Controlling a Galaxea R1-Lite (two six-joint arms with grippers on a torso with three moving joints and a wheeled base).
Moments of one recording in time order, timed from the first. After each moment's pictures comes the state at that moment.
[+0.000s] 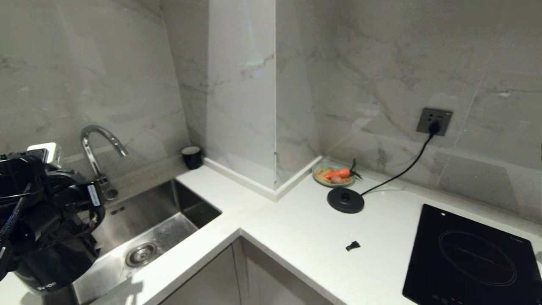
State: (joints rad) left arm 0.13 1.62 -0.55 -0.80 0.15 -0.03; right arm 0.00 0.00 0.00 0.00 0.00 -0.01
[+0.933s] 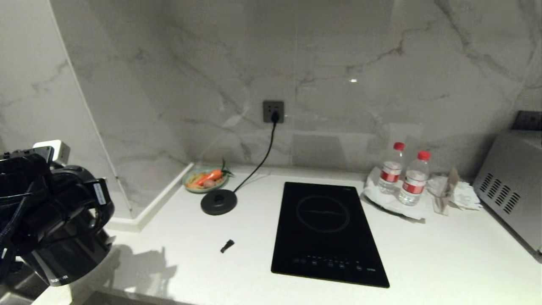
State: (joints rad) left arm 0.11 1.60 -0.55 -0.81 0.14 -0.04; right arm 0.00 0.00 0.00 0.00 0.00 -0.01
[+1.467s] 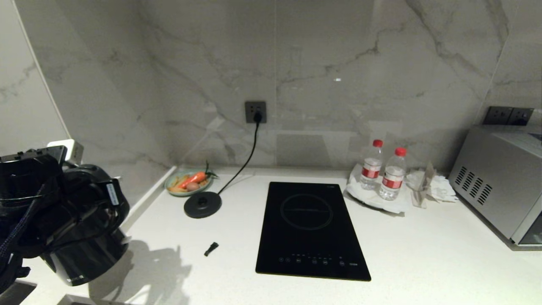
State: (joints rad) left arm 0.03 1.58 -0.53 -0.80 0.15 -0.06; right arm 0.00 0.00 0.00 0.00 0.00 -0.01
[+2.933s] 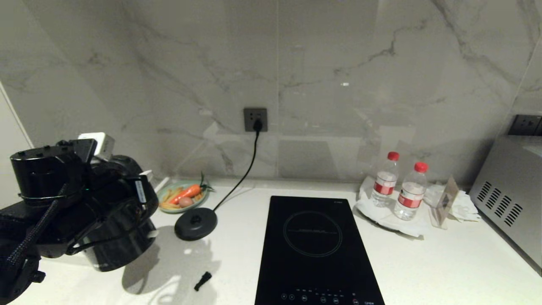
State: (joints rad) left arm -0.18 1.57 -0.56 -0.81 0.17 -0.06; right arm 0.00 0.00 0.00 0.00 0.00 -0.01
